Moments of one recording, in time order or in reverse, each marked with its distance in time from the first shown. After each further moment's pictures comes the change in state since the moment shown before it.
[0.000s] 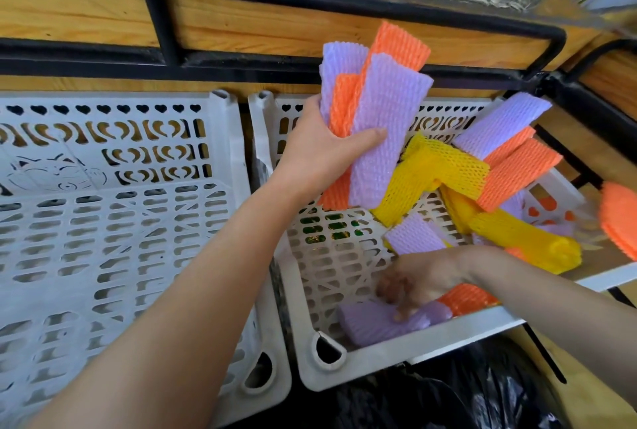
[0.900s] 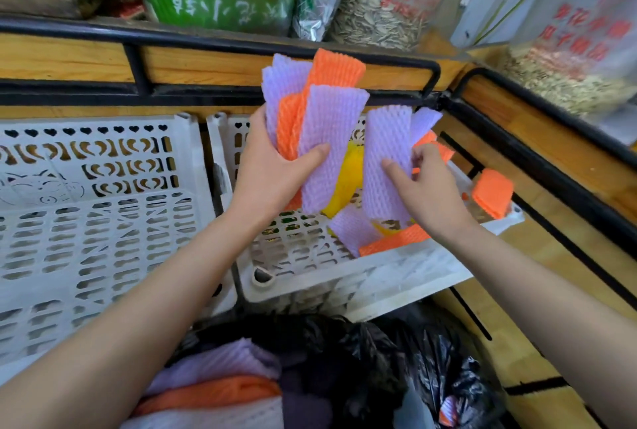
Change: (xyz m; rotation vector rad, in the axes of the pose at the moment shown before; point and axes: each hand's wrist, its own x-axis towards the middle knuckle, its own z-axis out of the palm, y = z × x) left_hand -0.079 0.042 0.029 0.013 0.219 0.206; right_hand -0.141 -0.027 0.016 0.534 1.533 -0.039
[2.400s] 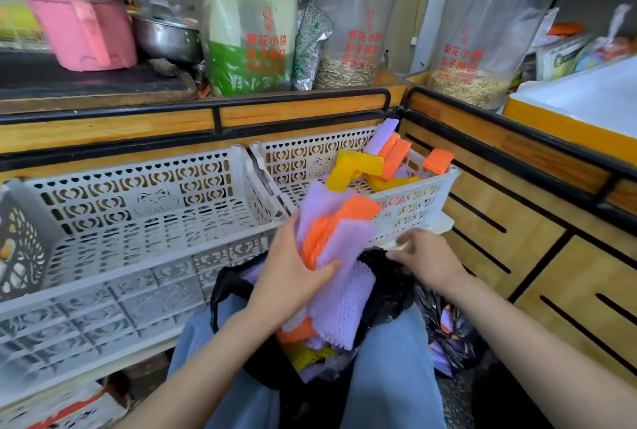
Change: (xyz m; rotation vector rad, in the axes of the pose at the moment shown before) left_hand -0.243 0.050 -0.090 0.300 -0.266 0.065; right_hand -0.241 -0.041 -0.062 -0.149 -0.253 0.299
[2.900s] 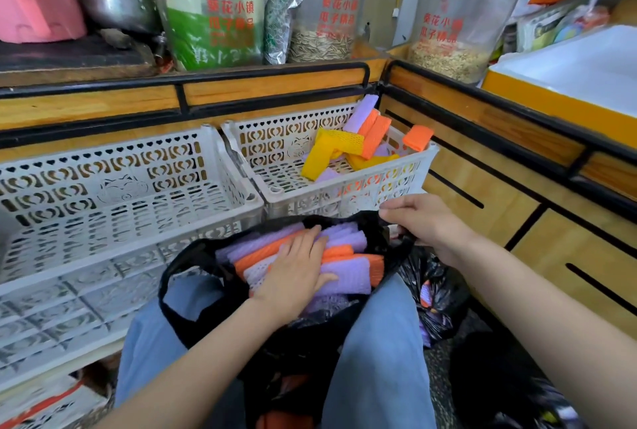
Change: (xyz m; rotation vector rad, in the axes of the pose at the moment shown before) left_hand 0.008 -0.041 0.062 0.919 -0.319 0.424; right_hand -0.004 -0.008 -0.035 0.530 -0.008 0.174
